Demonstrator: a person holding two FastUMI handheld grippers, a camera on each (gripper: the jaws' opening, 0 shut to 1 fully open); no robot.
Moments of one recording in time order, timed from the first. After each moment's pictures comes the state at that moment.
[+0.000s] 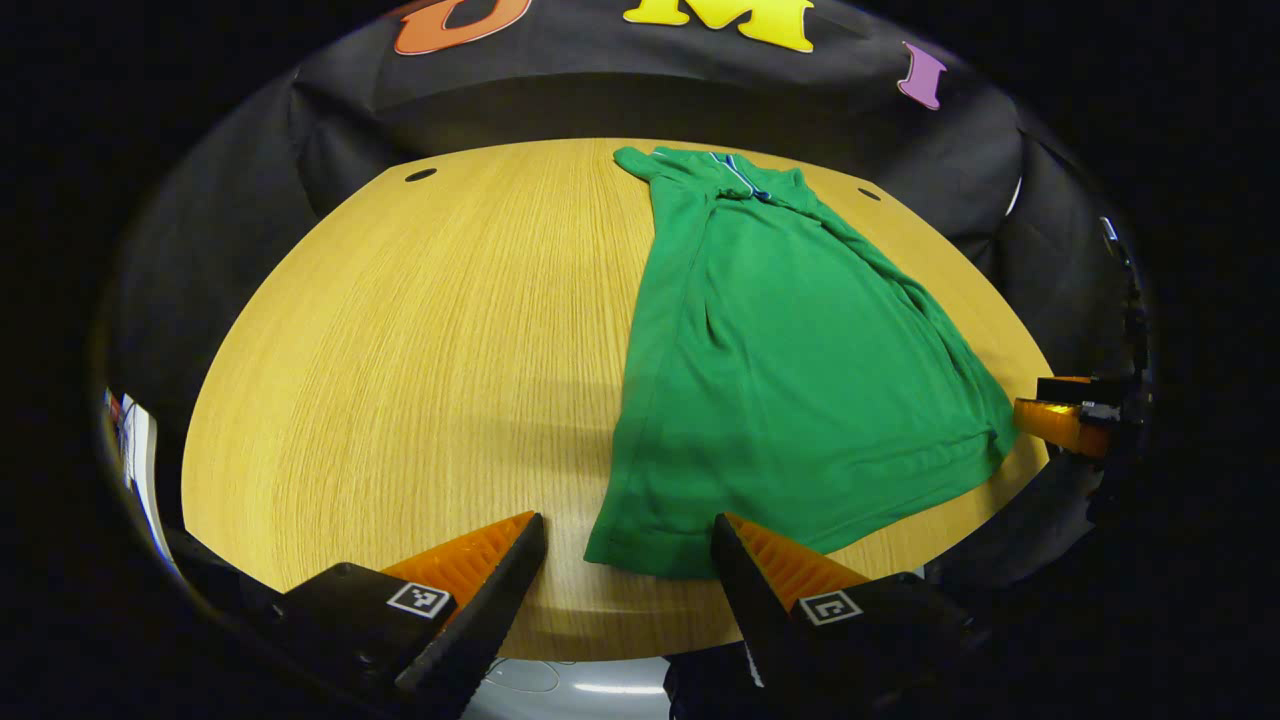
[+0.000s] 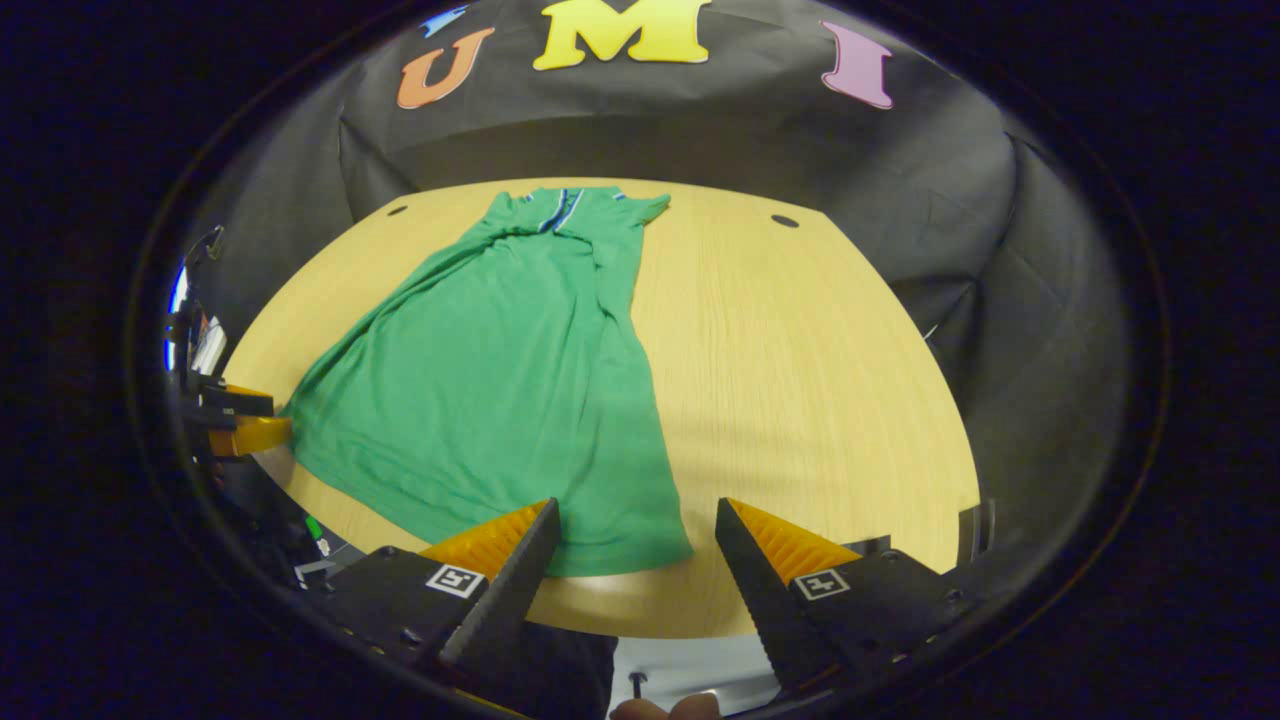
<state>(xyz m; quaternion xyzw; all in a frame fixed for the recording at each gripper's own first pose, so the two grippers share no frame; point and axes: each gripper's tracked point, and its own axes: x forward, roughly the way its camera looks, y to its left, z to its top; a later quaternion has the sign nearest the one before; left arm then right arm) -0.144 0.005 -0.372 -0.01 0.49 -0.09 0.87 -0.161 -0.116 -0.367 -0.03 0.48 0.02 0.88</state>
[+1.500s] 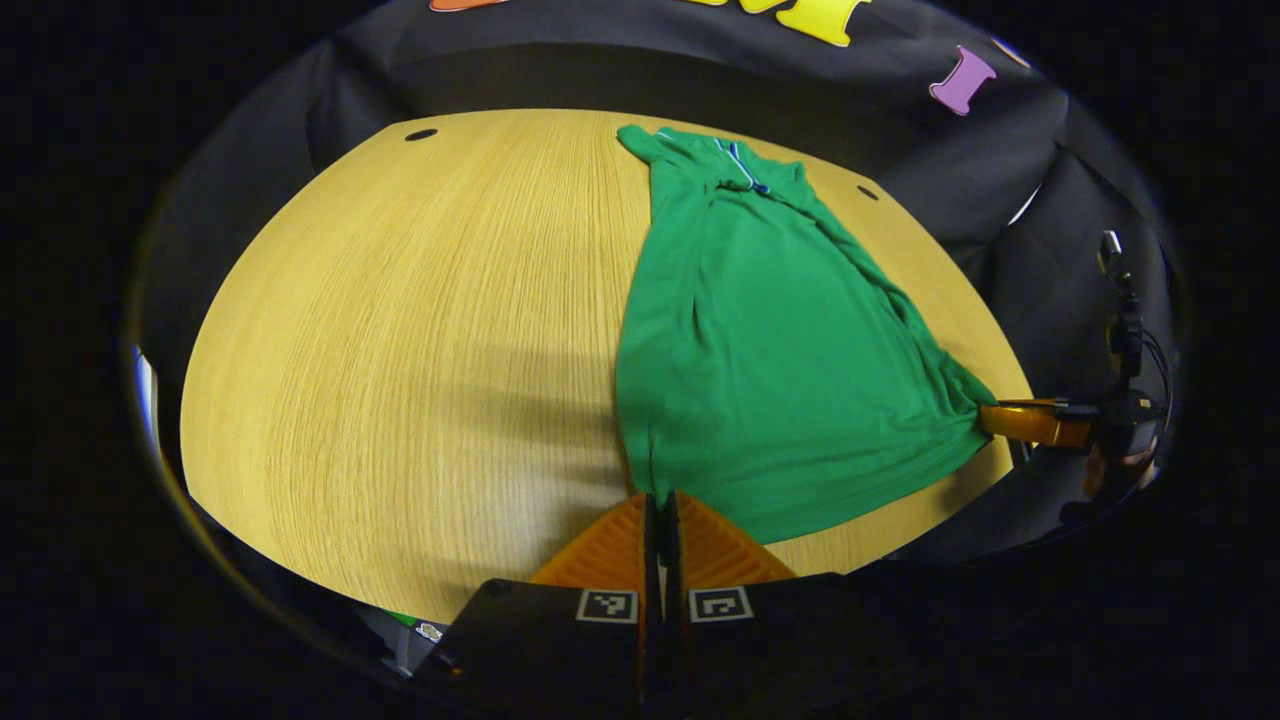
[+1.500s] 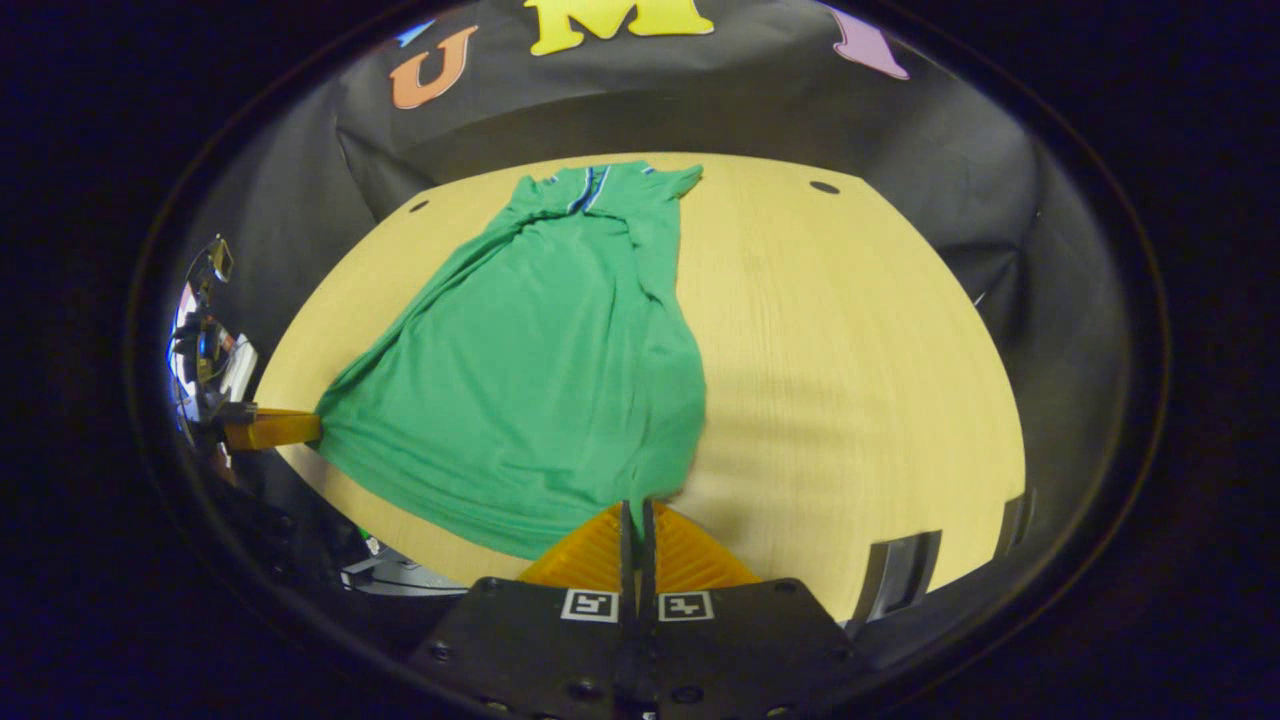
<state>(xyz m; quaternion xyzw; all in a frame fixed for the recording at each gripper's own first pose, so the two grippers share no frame) -0.102 0.028 -0.290 -0.11 0.48 -0.13 0.86 -0.151 -0.089 -0.350 0.01 0.51 0.07 0.86</state>
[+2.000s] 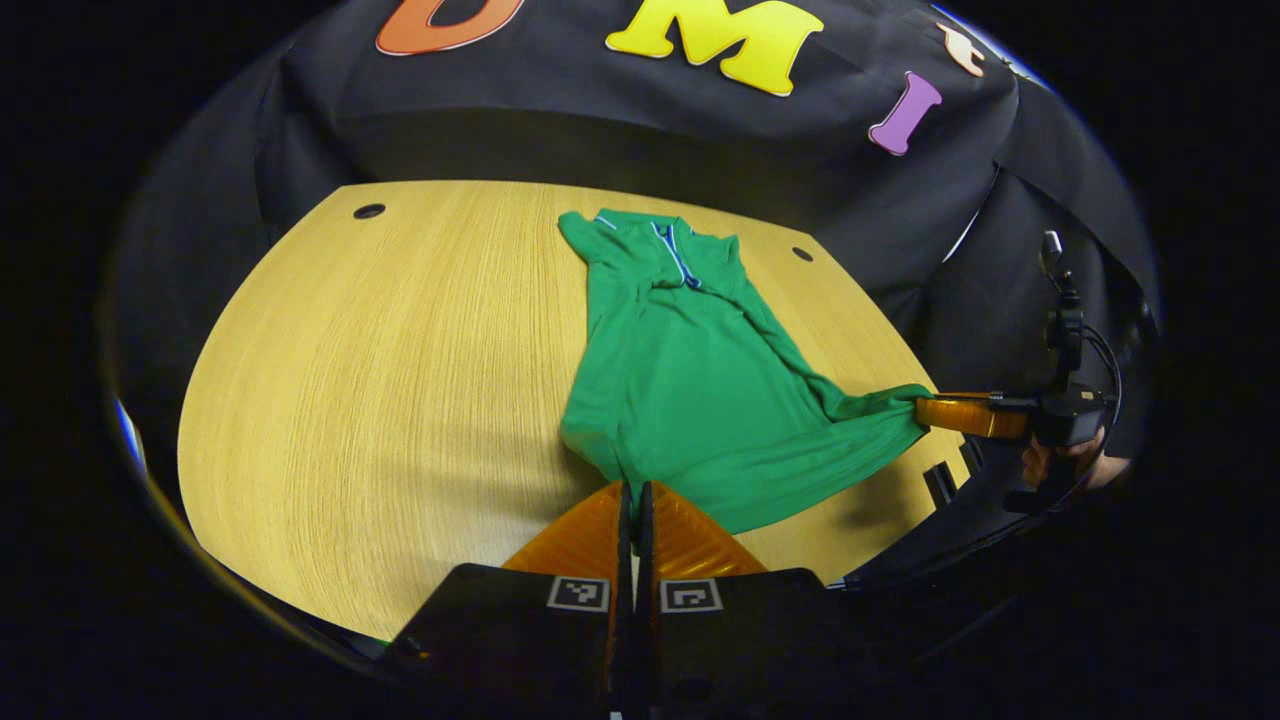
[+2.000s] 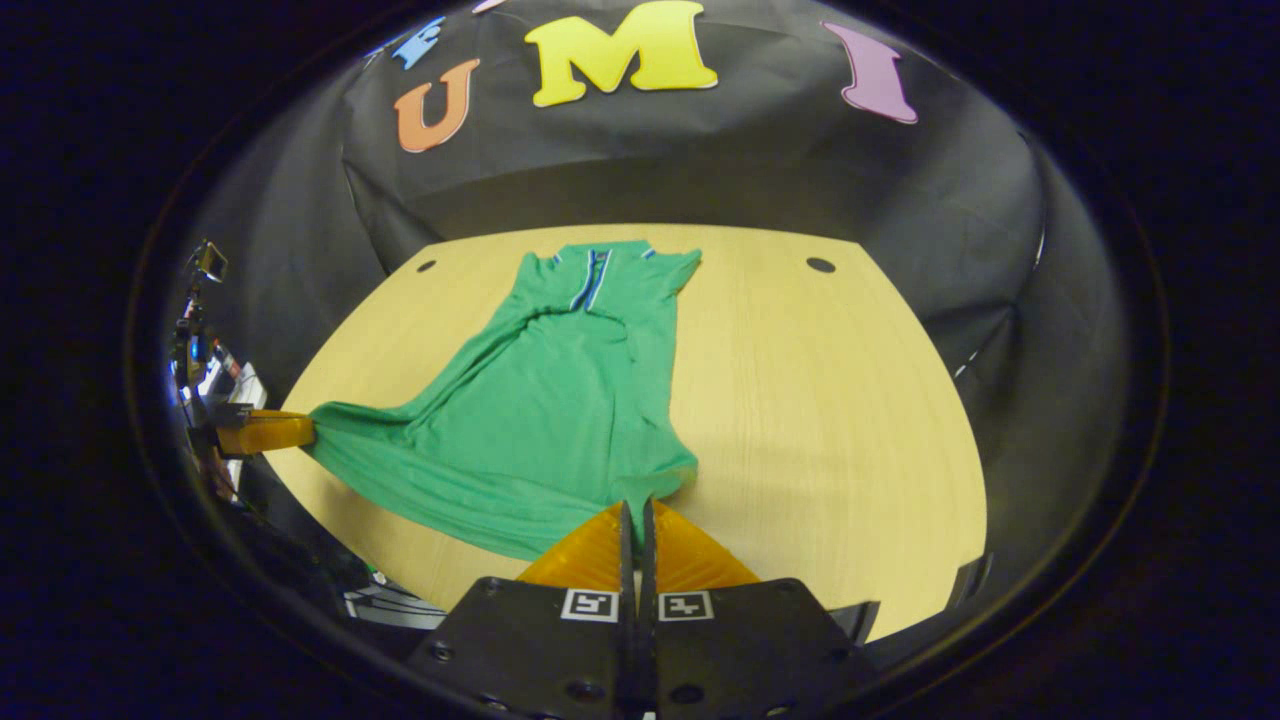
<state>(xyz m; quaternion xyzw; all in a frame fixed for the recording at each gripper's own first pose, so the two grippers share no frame) -0.021 -0.022 -0.160 -0.09 0.40 -0.17 0.90 -0.077 -0.094 -0.276 0.02 0.44 0.08 0.90</state>
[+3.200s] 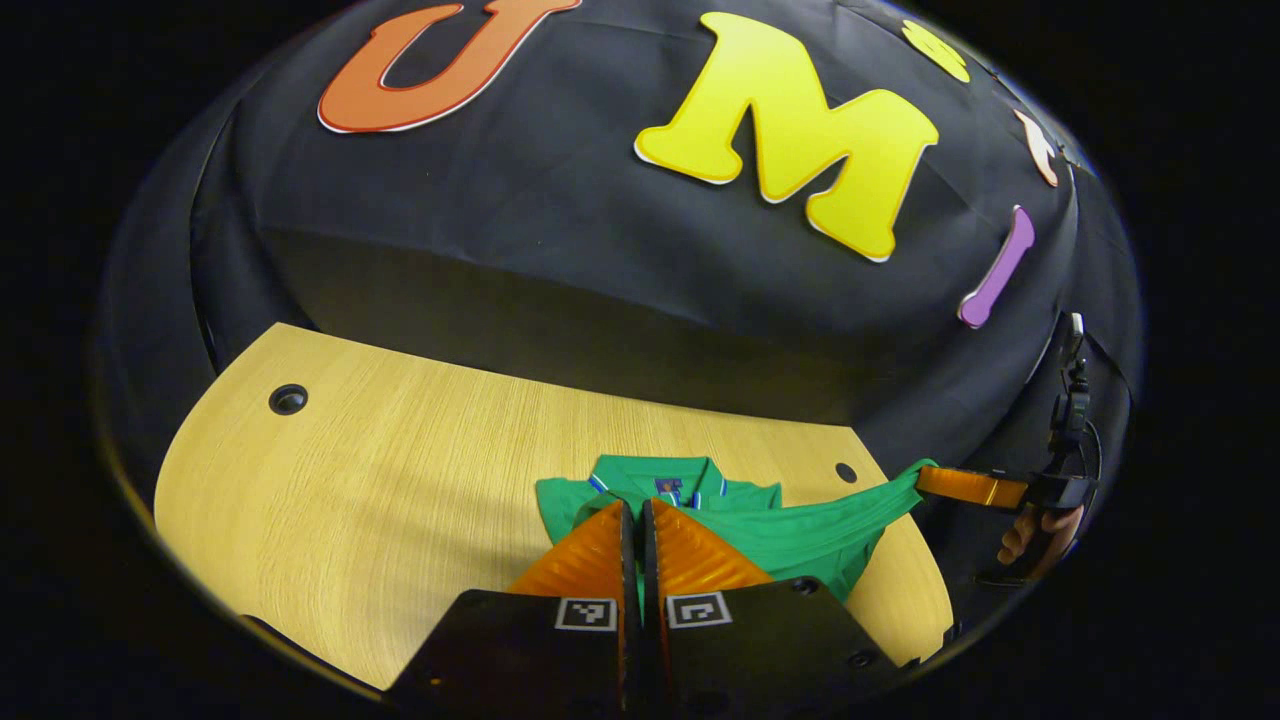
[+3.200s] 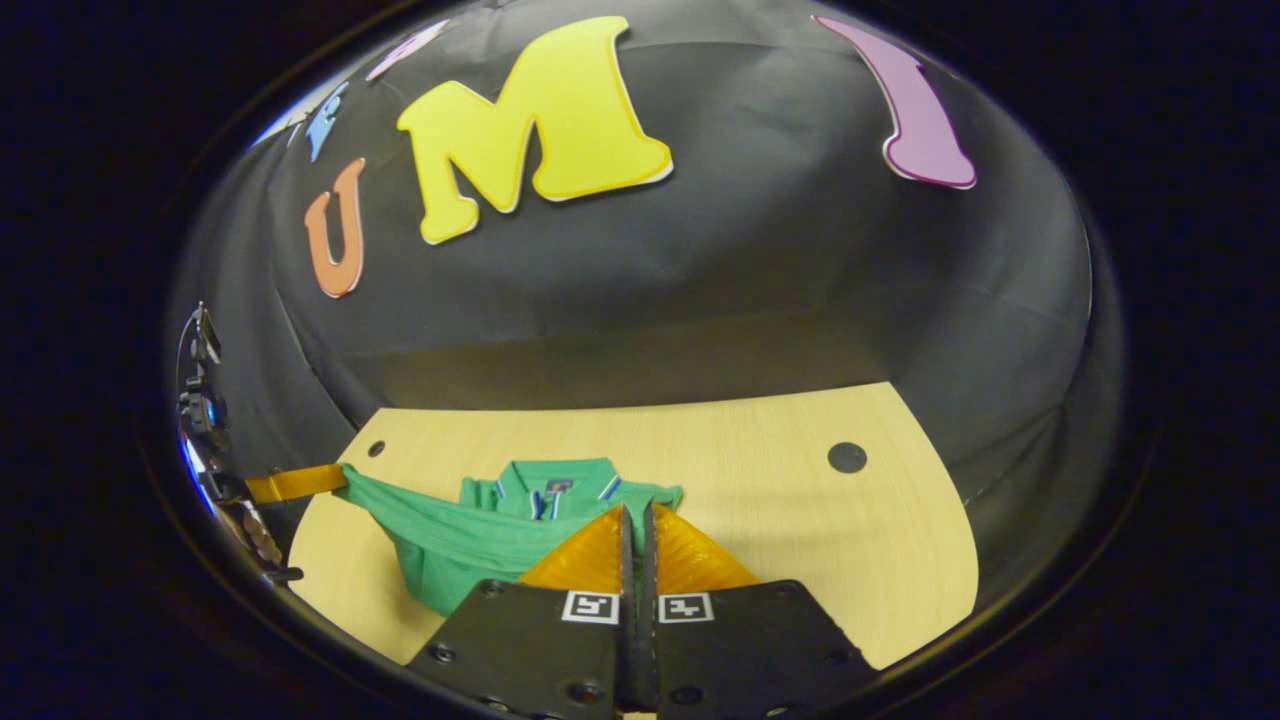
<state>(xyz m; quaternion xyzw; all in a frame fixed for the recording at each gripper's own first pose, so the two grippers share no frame) 0.299 -0.025 -0.116 -0.18 0.30 -0.10 0.93 0.246 -0.105 -0.210 0.09 0.33 0.06 0.94</state>
